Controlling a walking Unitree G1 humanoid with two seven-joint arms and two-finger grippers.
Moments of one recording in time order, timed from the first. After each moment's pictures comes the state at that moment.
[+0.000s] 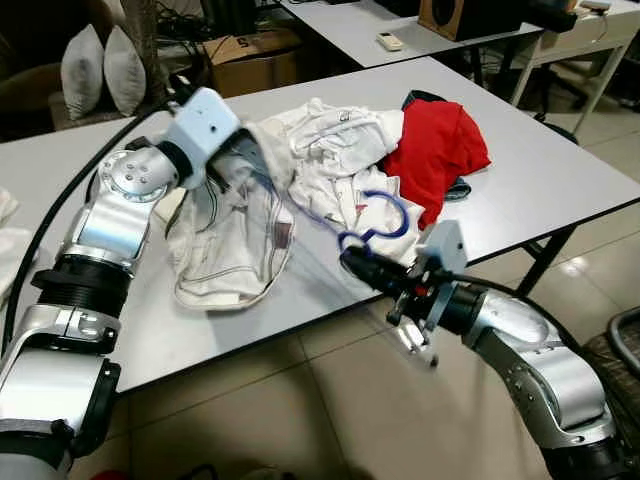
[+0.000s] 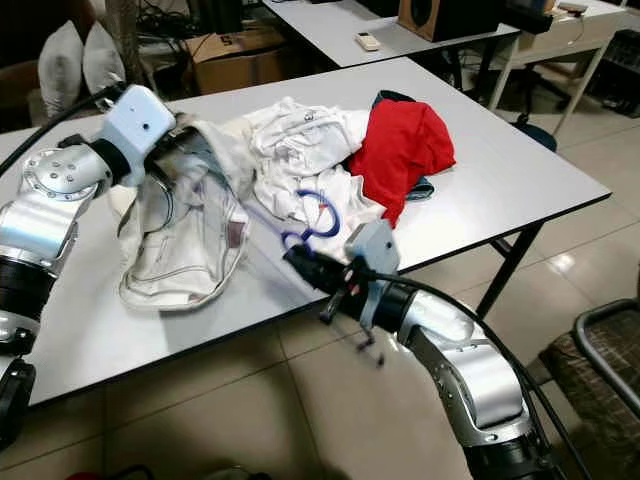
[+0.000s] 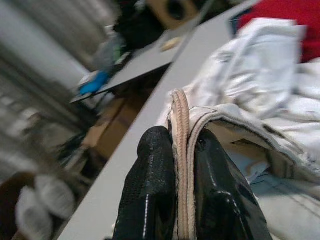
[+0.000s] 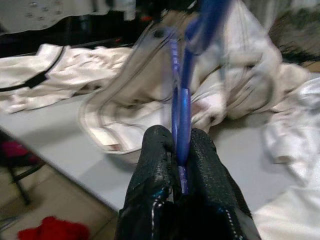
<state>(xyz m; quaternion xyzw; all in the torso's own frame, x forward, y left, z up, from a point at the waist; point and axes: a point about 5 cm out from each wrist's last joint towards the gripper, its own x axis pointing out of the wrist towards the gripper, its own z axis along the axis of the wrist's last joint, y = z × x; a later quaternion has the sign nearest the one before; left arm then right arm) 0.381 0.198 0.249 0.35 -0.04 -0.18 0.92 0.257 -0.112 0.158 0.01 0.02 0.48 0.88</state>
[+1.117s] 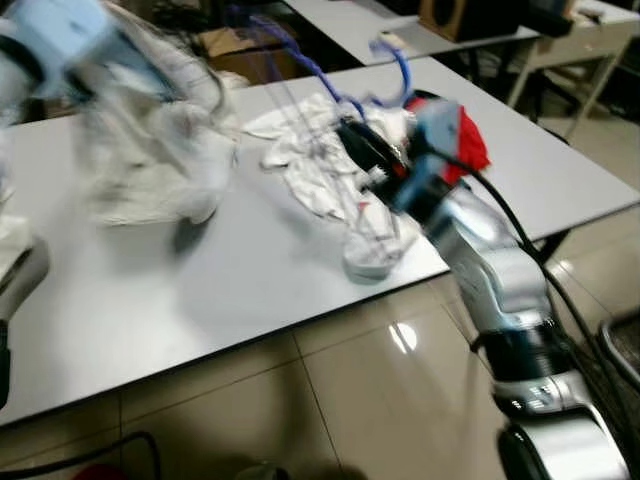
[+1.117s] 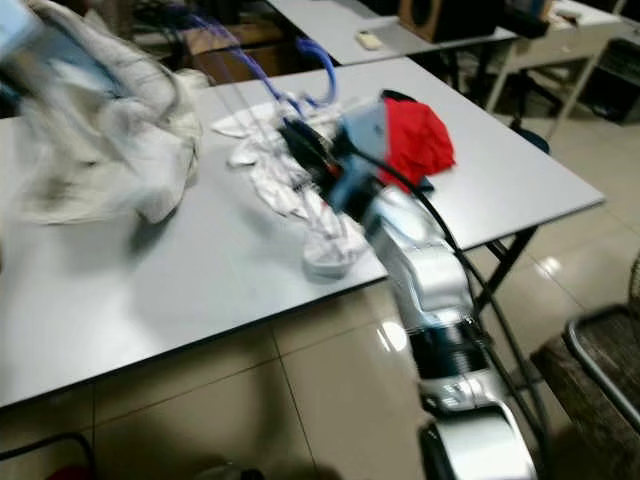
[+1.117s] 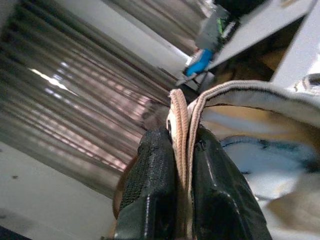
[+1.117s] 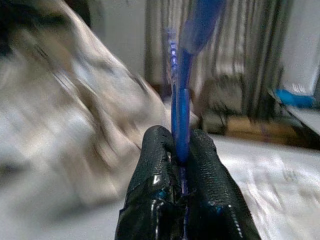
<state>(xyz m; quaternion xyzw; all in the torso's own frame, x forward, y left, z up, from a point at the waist) 0.357 0.286 0.346 0.50 -0.09 -0.02 0.86 0.337 -0.093 0.207 0.00 -0.08 0.35 0.93</state>
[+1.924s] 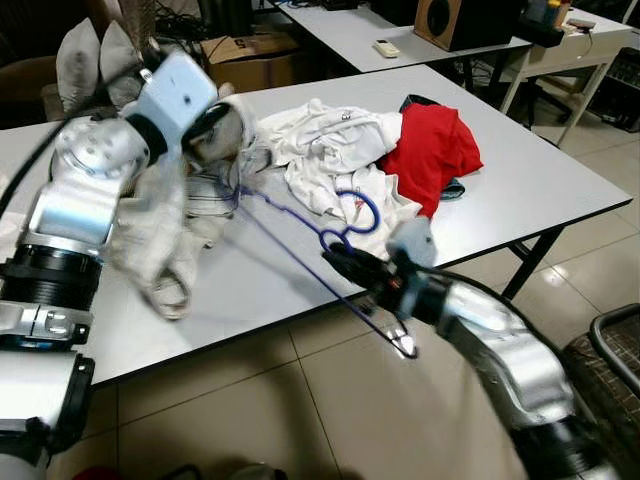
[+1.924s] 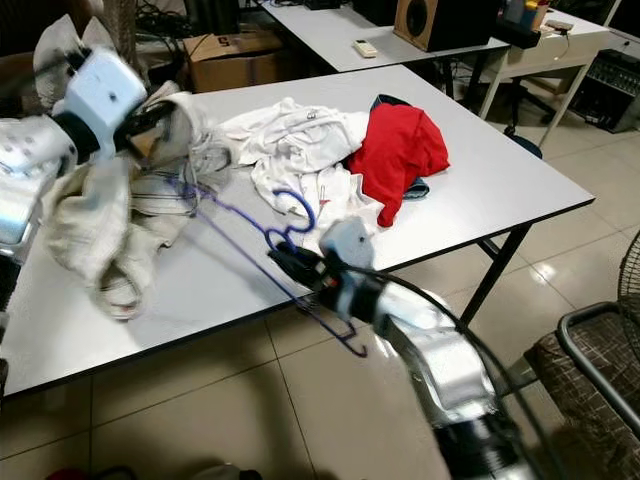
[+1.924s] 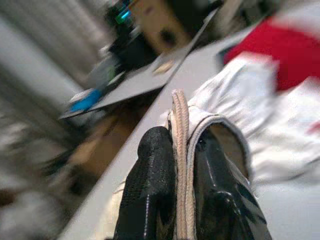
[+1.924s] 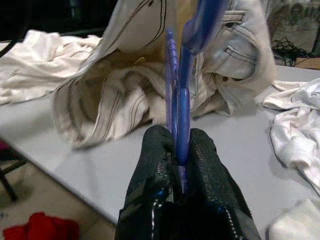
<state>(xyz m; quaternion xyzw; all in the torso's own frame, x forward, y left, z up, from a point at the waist) 0.365 0.191 0.285 0.31 -0.06 -0.27 0.91 0.283 -0.085 0.152 0.00 0.02 0.46 0.89</state>
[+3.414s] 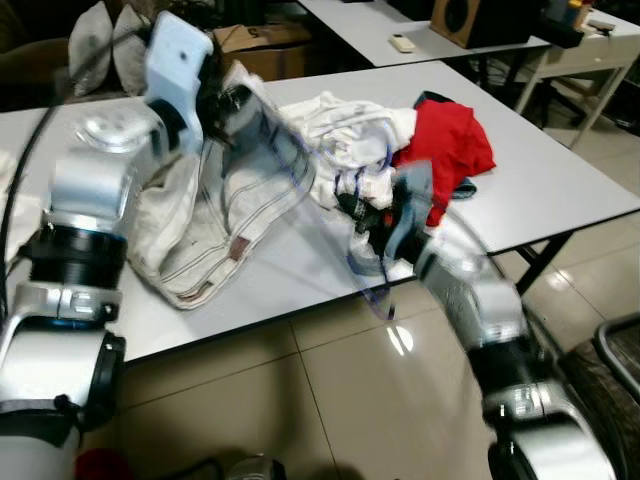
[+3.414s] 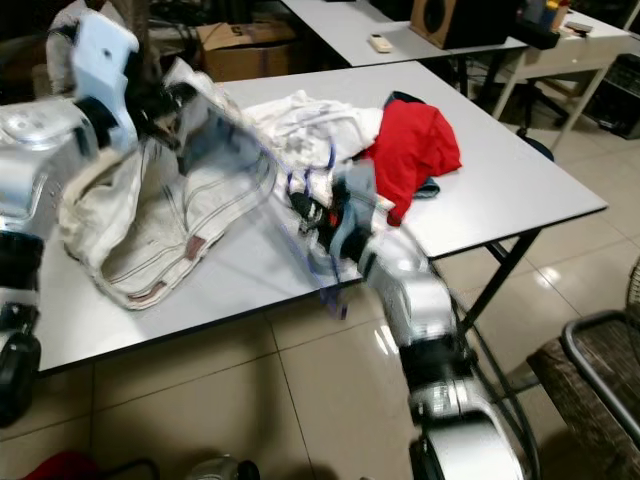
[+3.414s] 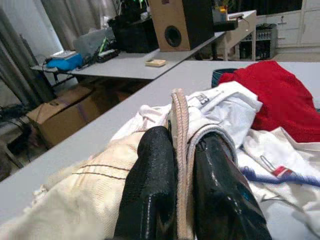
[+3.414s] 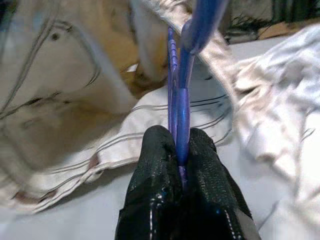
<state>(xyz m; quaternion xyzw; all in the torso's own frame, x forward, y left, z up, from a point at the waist) 0.377 0.181 0.288 0.15 -0.02 -0.24 0.96 0.336 -0.088 0.150 0.12 0.06 0.37 0.92</state>
